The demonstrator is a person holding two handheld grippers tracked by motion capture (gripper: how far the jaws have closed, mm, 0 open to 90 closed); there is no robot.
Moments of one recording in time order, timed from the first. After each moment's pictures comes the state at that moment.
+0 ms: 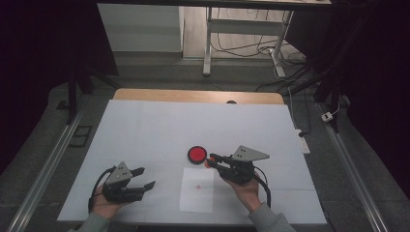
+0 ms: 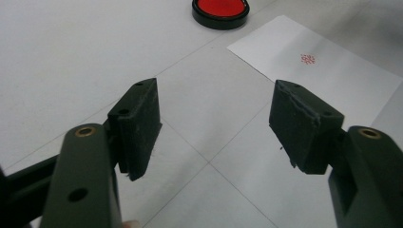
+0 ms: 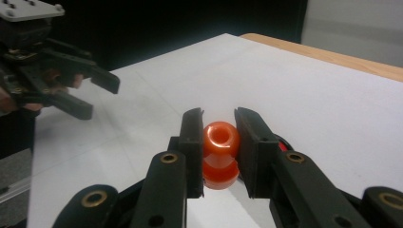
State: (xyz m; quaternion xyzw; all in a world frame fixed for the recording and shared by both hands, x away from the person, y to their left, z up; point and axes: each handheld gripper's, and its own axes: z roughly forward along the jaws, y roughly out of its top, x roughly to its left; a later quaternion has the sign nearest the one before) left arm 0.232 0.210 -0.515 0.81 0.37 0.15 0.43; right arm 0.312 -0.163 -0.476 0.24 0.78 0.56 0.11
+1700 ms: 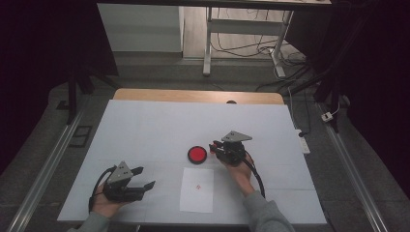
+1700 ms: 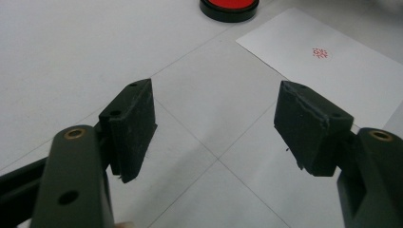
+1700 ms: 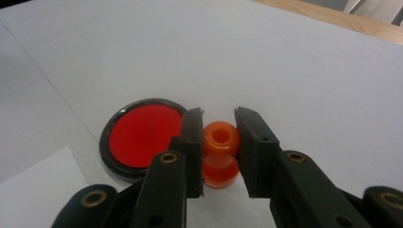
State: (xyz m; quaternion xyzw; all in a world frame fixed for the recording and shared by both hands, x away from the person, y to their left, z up) left arm 0.236 0.210 -0.519 0.81 0.38 0.15 0.42; right arm 0.388 -0.147 -0.517 0.32 0.81 0.46 0.18
